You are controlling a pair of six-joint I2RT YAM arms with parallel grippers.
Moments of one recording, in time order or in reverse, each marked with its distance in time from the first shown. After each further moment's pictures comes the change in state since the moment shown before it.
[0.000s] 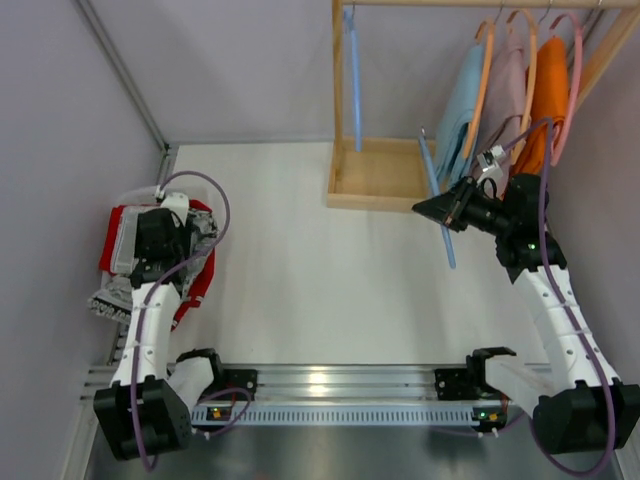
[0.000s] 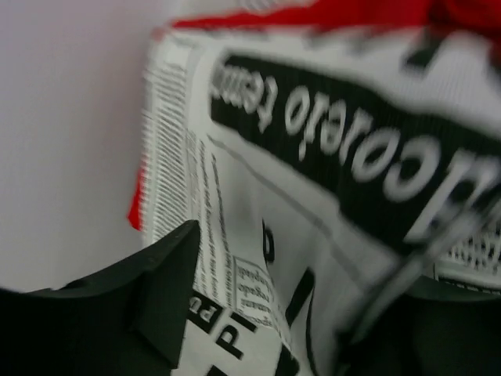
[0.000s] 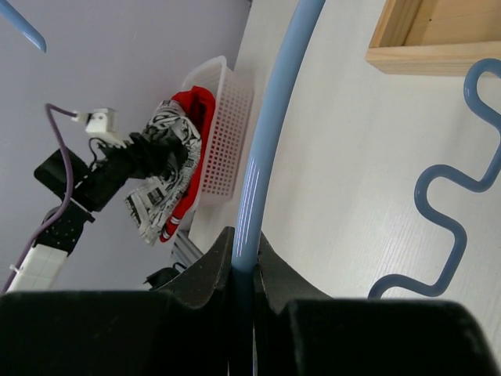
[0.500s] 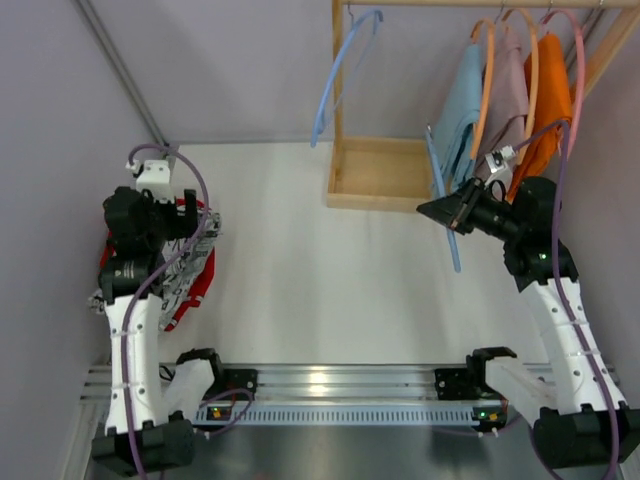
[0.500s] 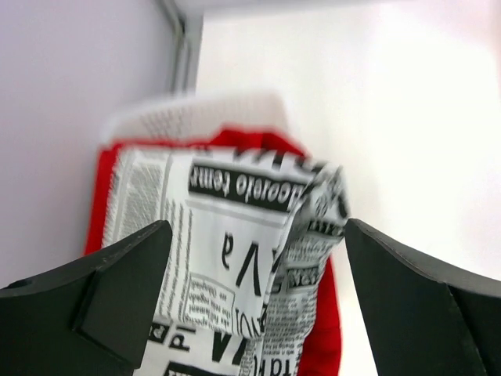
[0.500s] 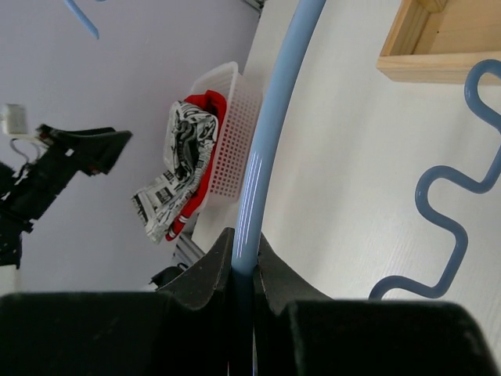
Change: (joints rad) left arm 0.004 -0.055 0.281 -0.320 0.397 -0.197; right arm 0.000 -0.066 0.035 -0.069 0.013 -0.013
